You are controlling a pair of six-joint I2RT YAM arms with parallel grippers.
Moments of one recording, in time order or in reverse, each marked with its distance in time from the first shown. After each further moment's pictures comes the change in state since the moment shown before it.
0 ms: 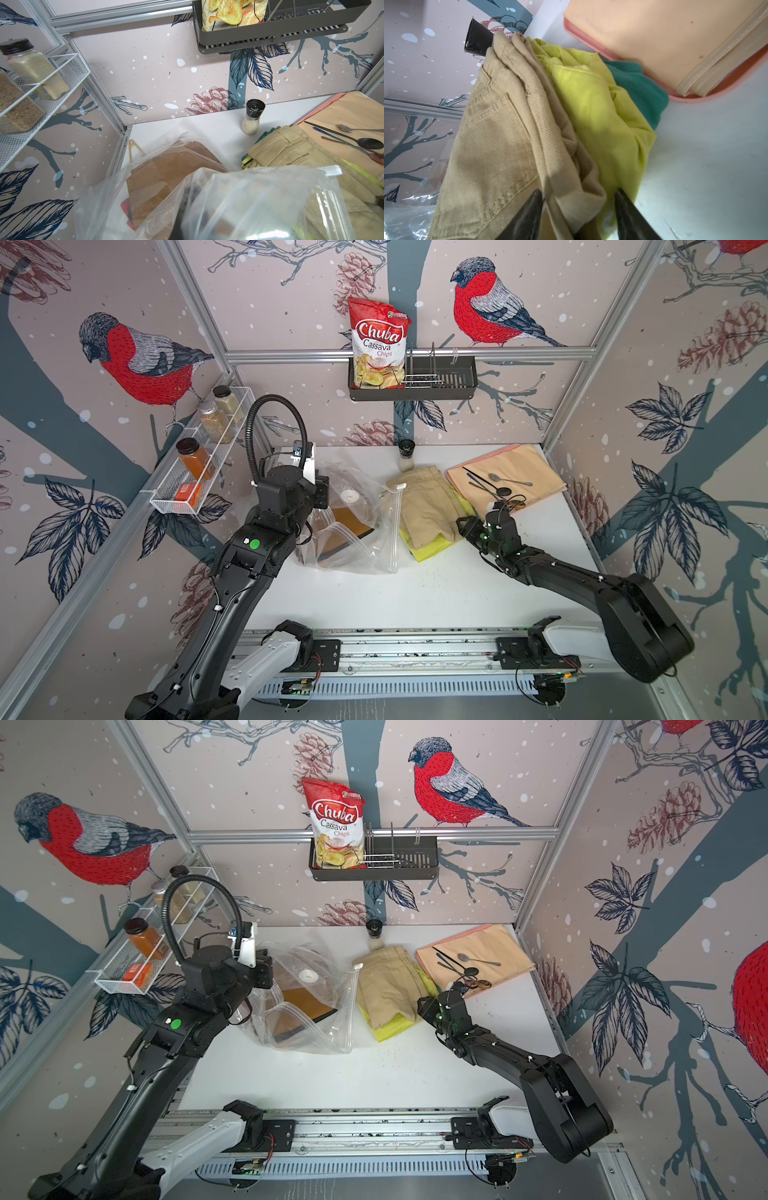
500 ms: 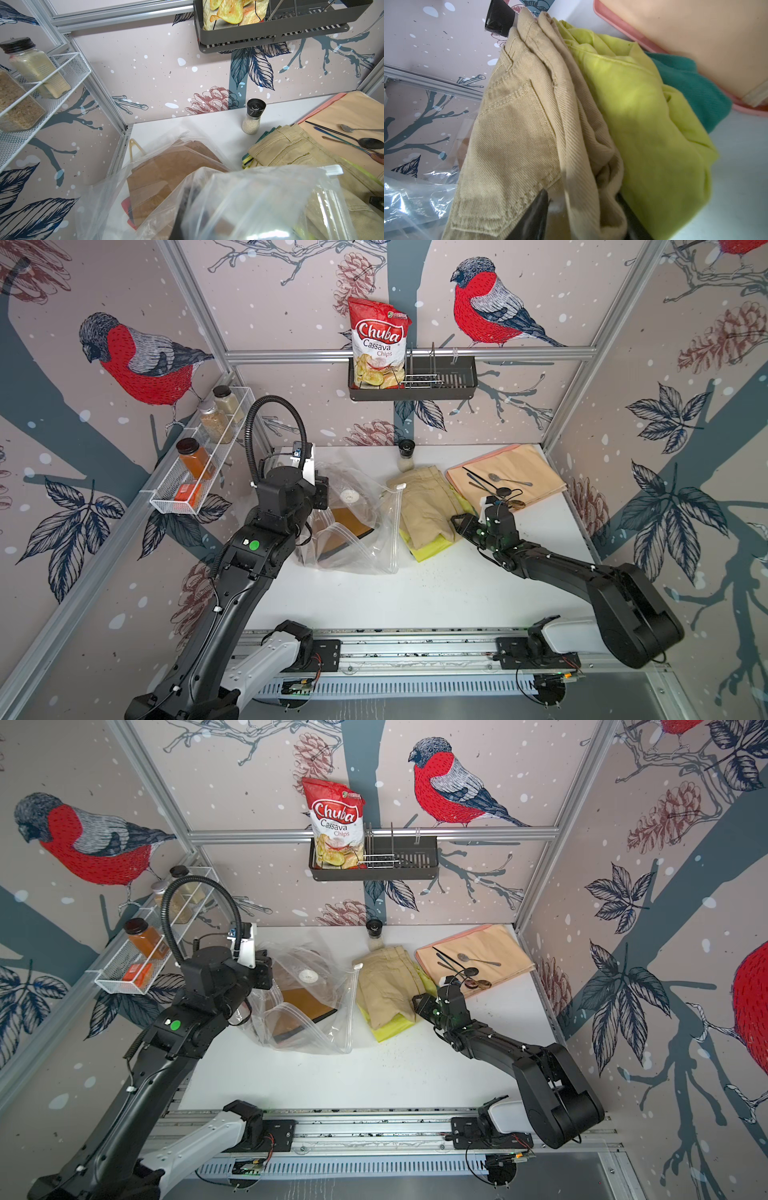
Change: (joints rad) left arm 0.000 -0.007 -0.006 -0.001 -0.004 -0.001; right arm -0.005 0.061 0.042 0.055 -0.134 -0.052
